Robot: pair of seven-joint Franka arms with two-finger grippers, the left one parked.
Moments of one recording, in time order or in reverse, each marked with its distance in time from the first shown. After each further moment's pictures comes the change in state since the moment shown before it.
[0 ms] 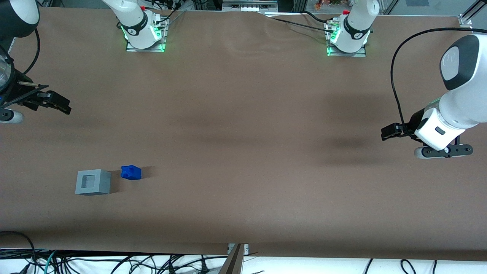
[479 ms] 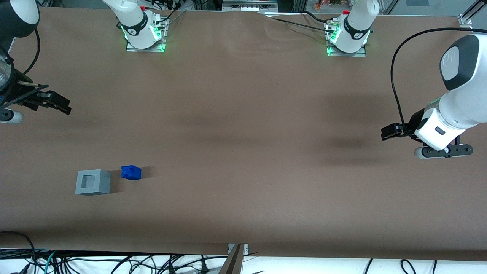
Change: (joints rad) arm 0.000 0.001 0.000 0.000 0.000 0.004 0.000
